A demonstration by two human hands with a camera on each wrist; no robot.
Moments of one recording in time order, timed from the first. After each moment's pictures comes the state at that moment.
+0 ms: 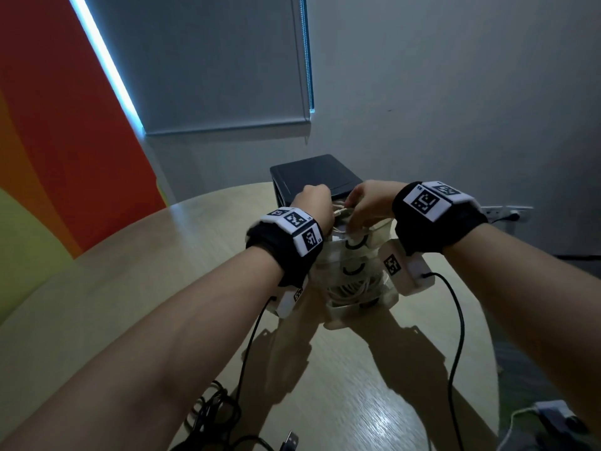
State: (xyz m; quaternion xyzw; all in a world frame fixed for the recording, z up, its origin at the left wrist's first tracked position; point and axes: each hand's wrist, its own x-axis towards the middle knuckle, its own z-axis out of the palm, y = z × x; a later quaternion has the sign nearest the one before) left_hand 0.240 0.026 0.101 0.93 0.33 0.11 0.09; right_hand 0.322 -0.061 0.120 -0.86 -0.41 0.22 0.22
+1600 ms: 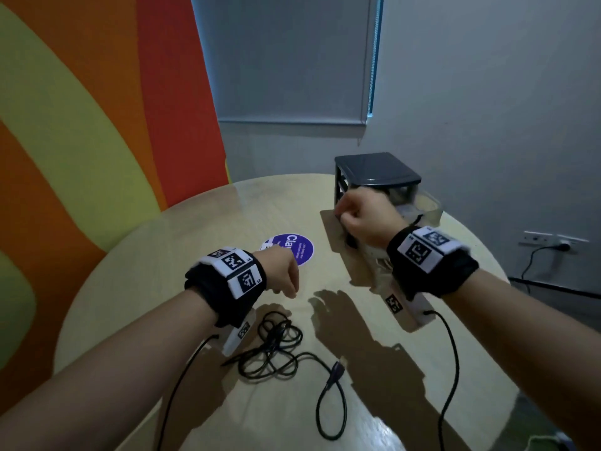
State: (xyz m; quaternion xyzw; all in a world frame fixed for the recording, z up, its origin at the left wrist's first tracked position) left_hand 0.022 0.038 0.063 0.93 0.30 -0.13 0.15; right_hand 0.178 -0.065 0.106 -0.76 -0.57 0.00 0.32
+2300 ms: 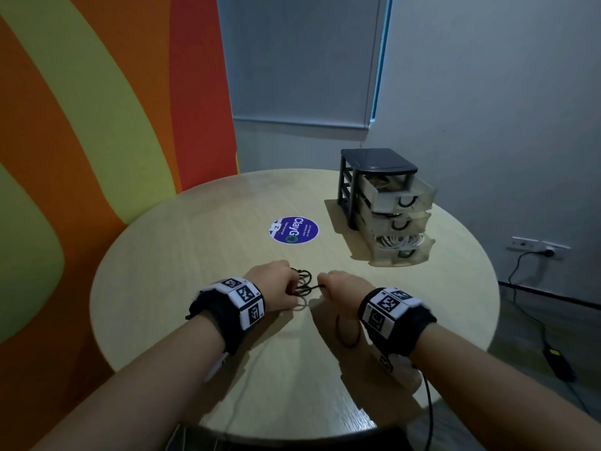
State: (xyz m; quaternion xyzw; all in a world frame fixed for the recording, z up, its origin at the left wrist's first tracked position) left_hand -0.045 -0.019 0.003 0.95 0.30 -0.03 0.03; right_hand 0.087 -0.122 0.006 -0.76 -0.65 0.11 -0.01
